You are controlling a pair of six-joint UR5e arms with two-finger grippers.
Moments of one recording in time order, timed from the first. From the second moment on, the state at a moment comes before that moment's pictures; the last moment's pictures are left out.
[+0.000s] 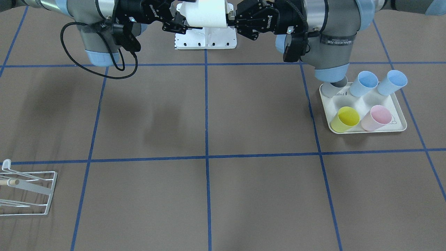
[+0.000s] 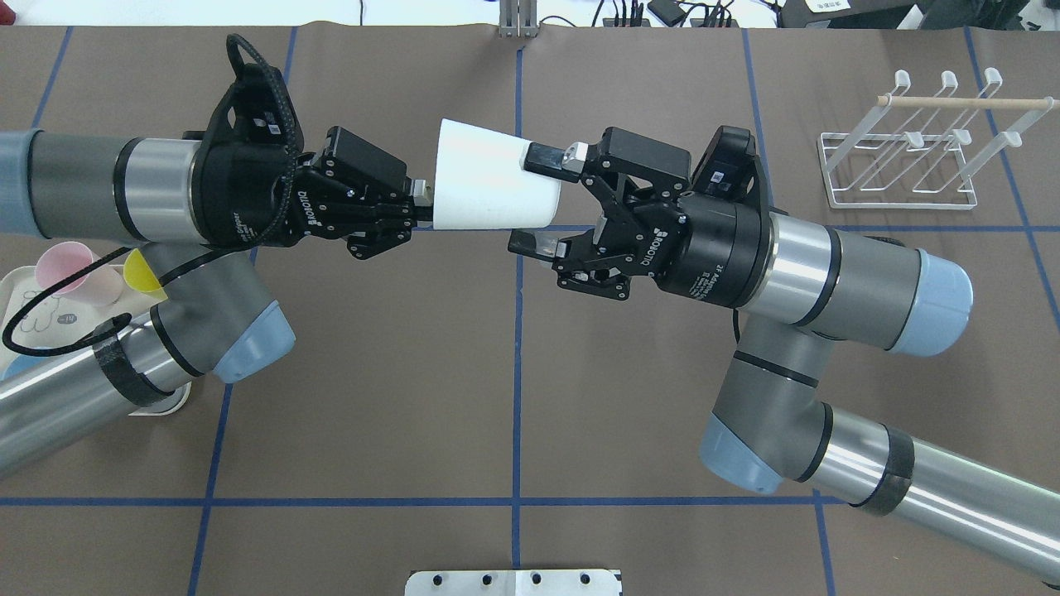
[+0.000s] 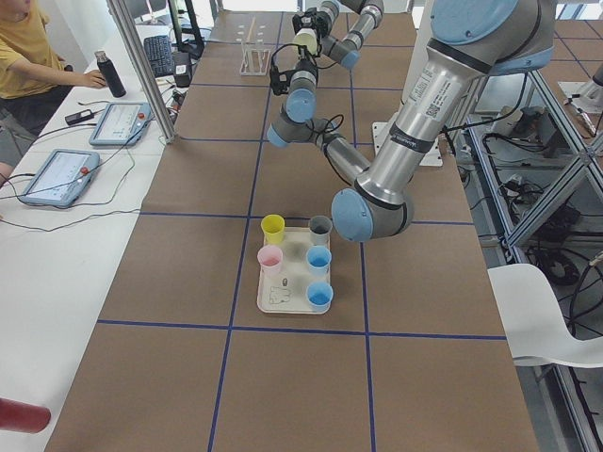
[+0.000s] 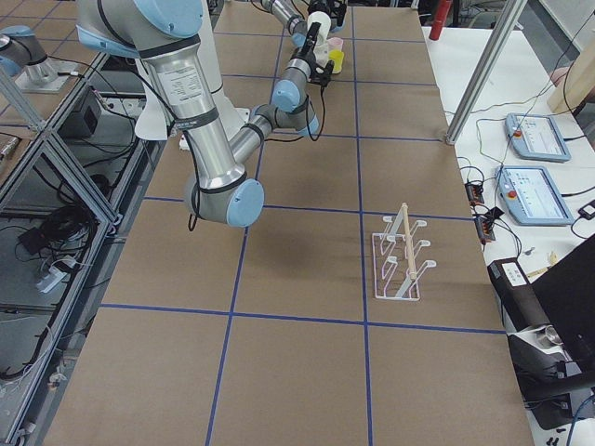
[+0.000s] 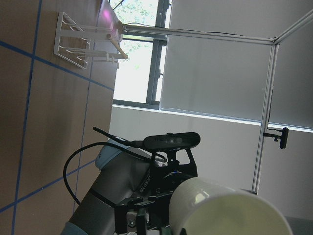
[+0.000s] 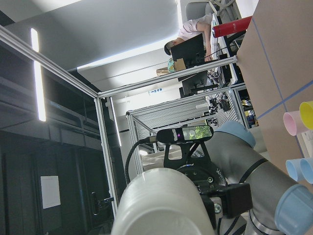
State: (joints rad) left arm -0.73 -2.14 -1.60 -3.41 -2.09 -2.21; right arm 0.53 -1.08 1.71 0.22 1.67 2.19
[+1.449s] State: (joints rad) left arm -0.75 -2.12 -1.61 -3.41 -2.09 -2.16; right arm 0.51 -1.10 1.72 0.26 1.64 2.19
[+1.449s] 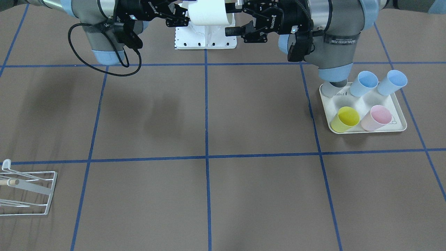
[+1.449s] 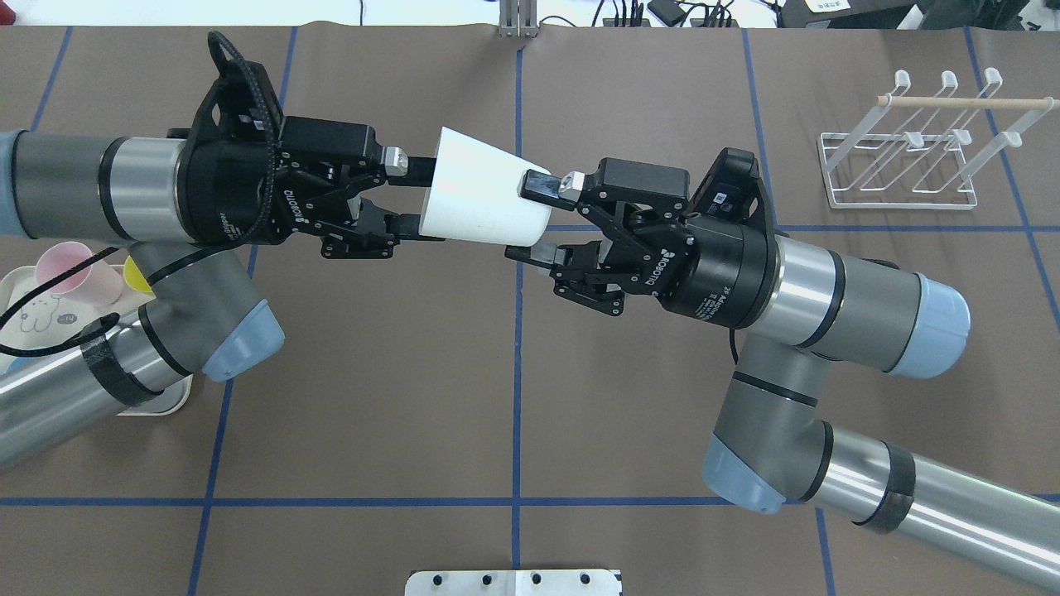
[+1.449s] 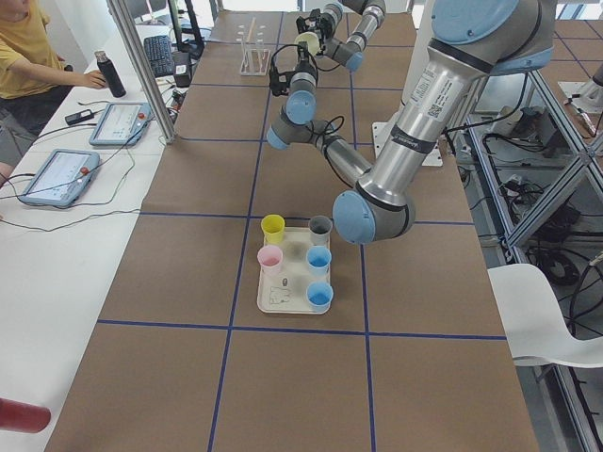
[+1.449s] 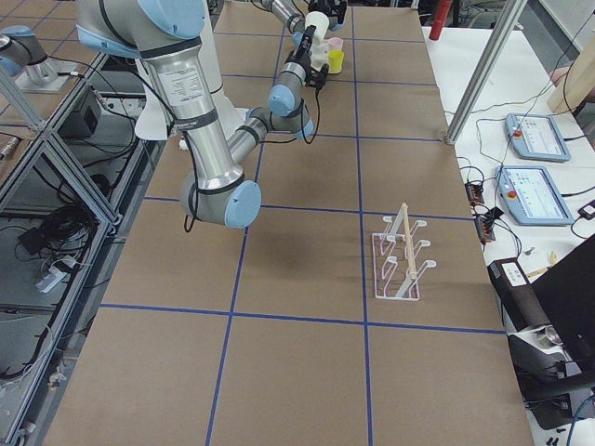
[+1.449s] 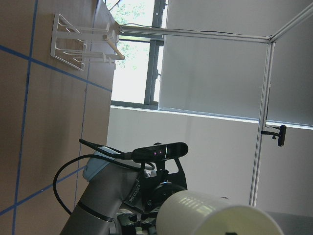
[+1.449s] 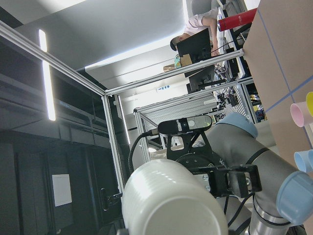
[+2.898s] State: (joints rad) left arm -0.88 -2.06 -1.58 -3.33 -2.09 -1.95; right arm 0.92 -1.42 1.77 -0.32 1.93 1.62
